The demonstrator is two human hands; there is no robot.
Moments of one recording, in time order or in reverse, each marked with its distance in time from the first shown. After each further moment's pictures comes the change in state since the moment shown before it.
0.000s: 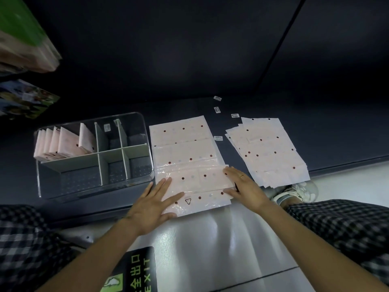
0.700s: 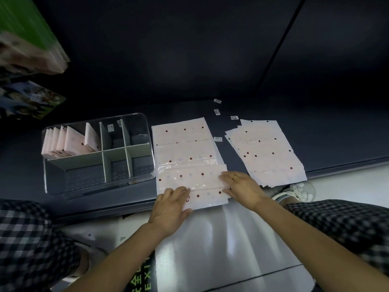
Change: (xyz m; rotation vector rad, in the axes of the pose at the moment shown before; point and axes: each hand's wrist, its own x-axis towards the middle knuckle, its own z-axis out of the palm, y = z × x) left_hand 0.011 0.057 -0.007 -0.195 0.064 -0.194; right_hand -0.001 -0.020 -0.013 -0.341 0.008 -0.141
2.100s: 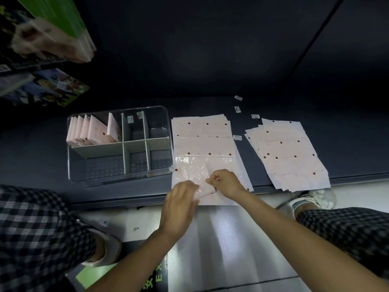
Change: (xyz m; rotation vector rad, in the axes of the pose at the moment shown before) left_hand -0.019 0.000 0.001 -0.255 0.490 -0.026; right_hand 0.067 -0.084 0.000 0.732 -0.236 0.484
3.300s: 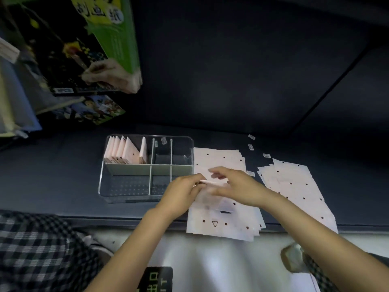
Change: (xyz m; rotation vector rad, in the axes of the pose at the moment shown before) left_hand 0.067 -0.020 -0.120 -0.320 -0.071 -0.049; right_hand -0.055 -0.140 -0.060 -0.290 -0.122 -0.335
